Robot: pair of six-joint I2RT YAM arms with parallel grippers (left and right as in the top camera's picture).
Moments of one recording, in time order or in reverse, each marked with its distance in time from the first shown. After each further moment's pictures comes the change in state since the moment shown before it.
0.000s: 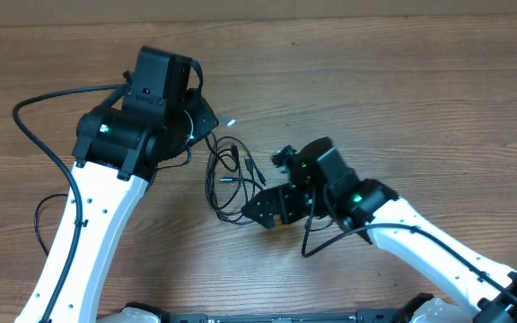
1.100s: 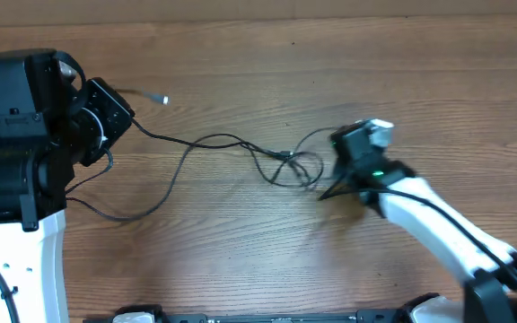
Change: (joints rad) left arm 0.358 -0.124 0.179 -0.132 0.138 0.095; right arm -0.266 0.072 0.015 -0.158 0.887 0.248
